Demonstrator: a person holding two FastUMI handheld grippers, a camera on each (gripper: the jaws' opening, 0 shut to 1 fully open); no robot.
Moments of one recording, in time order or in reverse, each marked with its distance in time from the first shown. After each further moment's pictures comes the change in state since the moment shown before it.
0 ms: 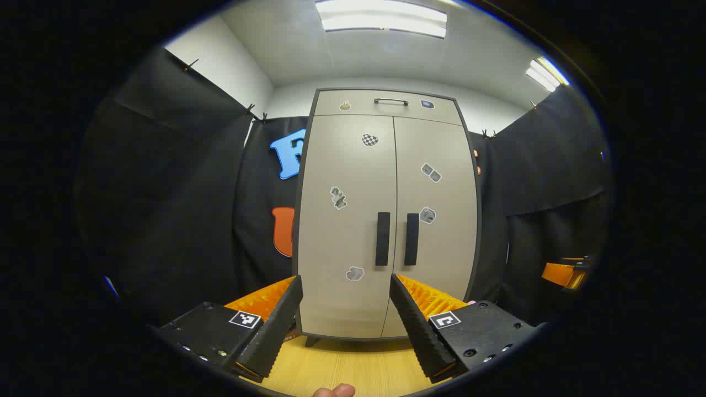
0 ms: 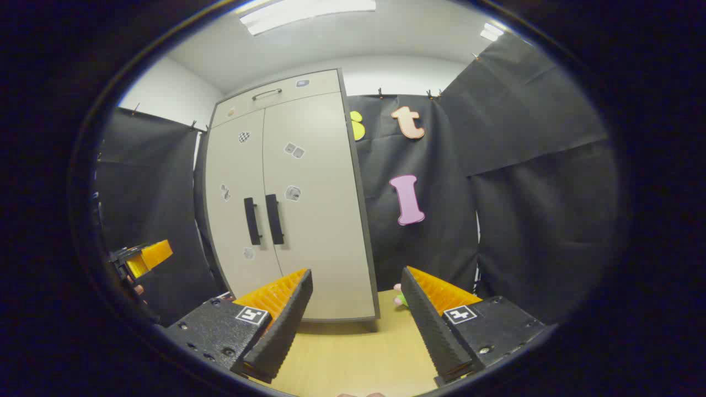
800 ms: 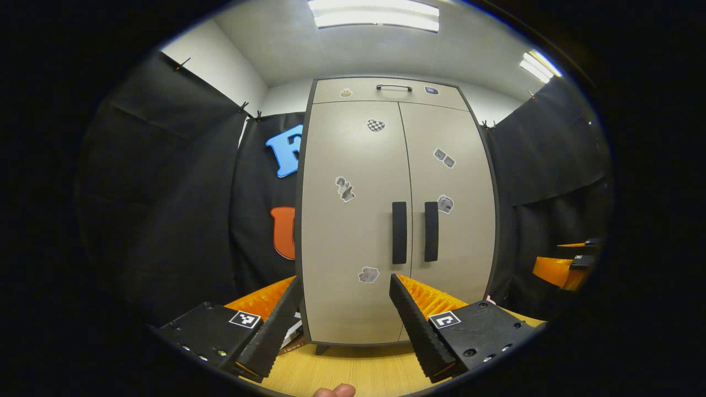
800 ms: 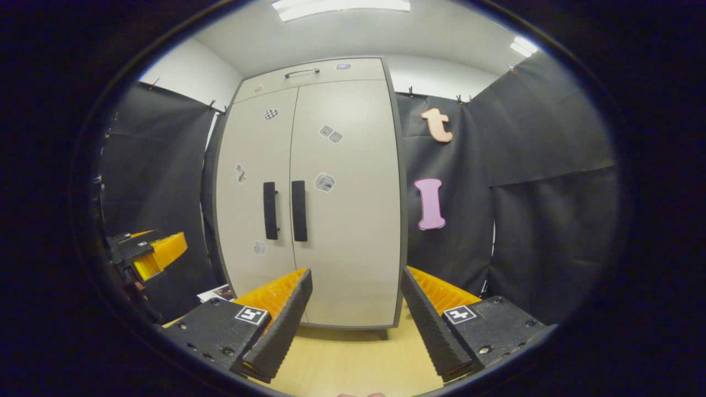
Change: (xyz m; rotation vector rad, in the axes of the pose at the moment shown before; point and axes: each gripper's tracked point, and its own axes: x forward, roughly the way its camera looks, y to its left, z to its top) left arm 0.051 0.029 -0.015 0.046 -0.004 0.015; right arm 0.064 0.082 -0.011 -0.084 0.025 0.078
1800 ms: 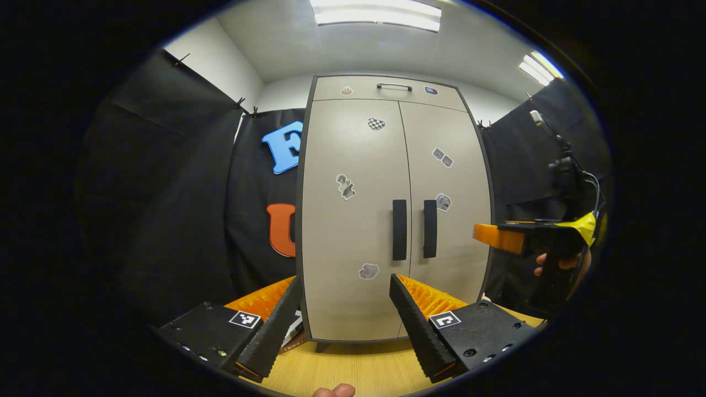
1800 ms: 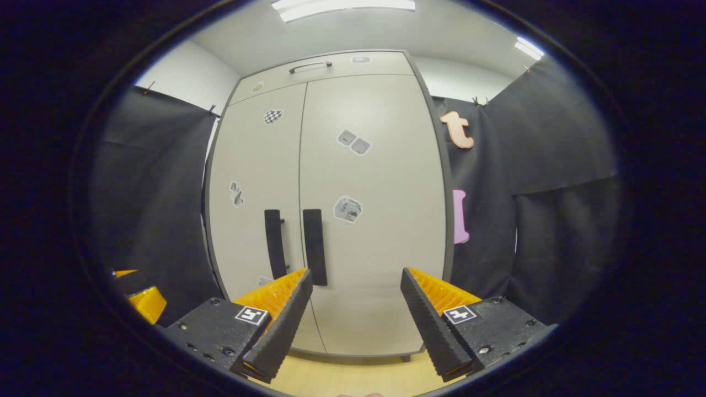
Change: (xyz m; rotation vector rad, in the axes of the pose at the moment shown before) left arm -0.020 0.009 -0.005 -0.008 0.037 -0.055; right arm 0.121 0.063 0.066 -0.008 -0.054 0.050
